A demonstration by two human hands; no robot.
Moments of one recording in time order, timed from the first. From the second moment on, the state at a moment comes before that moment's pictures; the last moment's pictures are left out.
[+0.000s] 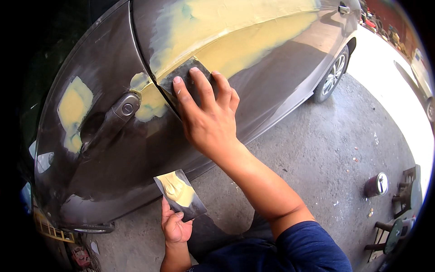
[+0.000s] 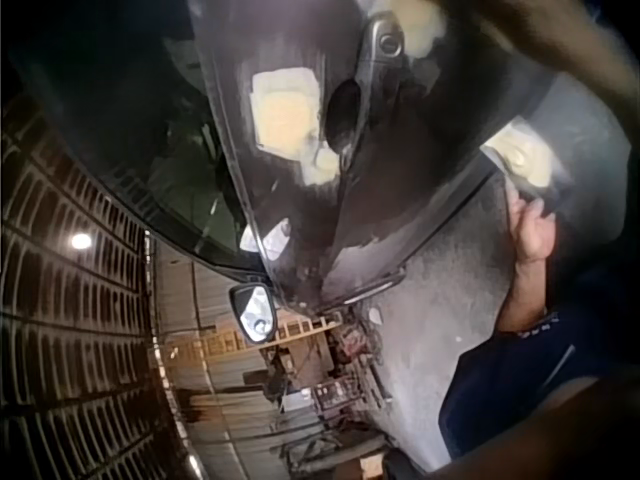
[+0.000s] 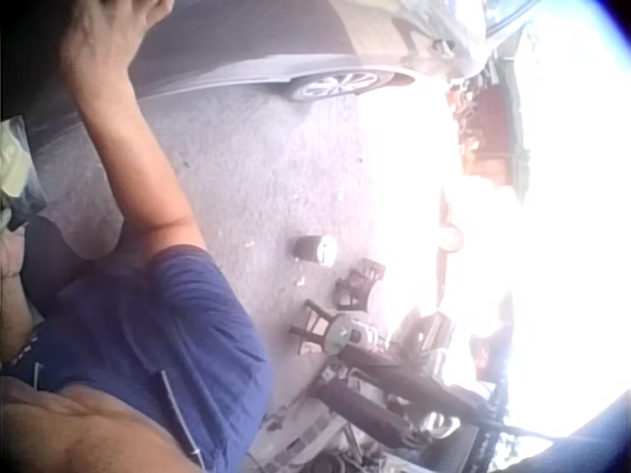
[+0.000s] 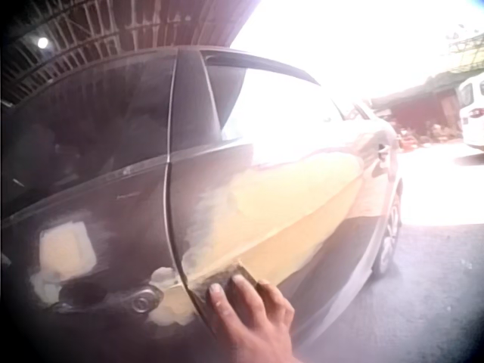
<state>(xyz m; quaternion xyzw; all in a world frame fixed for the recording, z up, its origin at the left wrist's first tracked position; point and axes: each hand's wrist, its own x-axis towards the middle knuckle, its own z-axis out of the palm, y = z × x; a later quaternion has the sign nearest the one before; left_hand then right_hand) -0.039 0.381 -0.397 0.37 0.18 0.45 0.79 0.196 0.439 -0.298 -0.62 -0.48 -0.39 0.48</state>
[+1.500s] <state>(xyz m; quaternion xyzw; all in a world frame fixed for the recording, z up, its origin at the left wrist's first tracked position) -0.004 0.390 -0.351 0.39 0.08 0.53 0.75 0.181 0.332 -0.323 -0.39 -0.70 0.14 0.59</state>
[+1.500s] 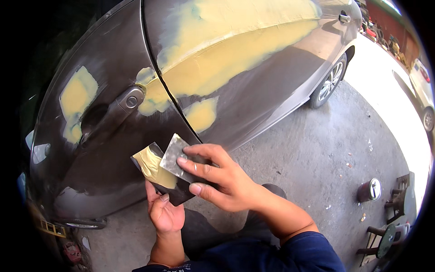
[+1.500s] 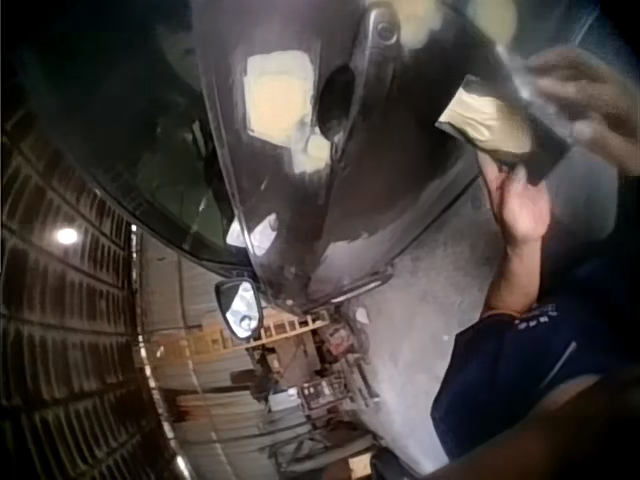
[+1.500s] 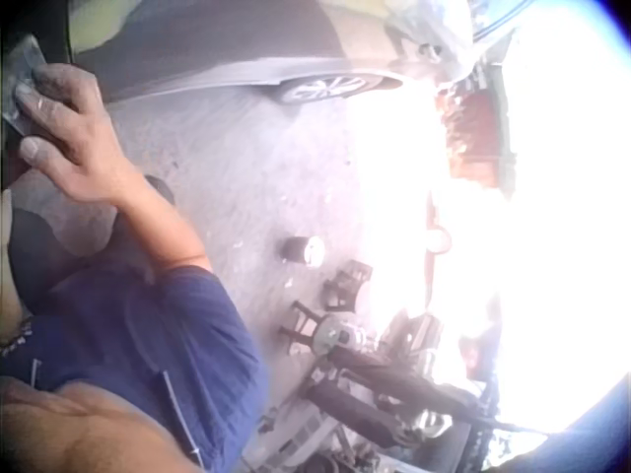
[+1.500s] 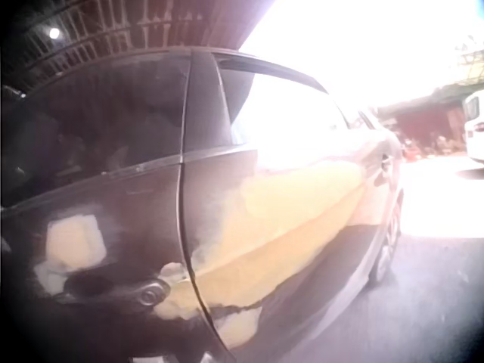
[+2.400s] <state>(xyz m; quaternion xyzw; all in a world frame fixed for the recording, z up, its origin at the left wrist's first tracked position) -0.015 0.385 -0.361 0.35 0.06 0.54 0.76 0.203 0.382 -0.255 -0.47 -0.64 -0.10 0.60</state>
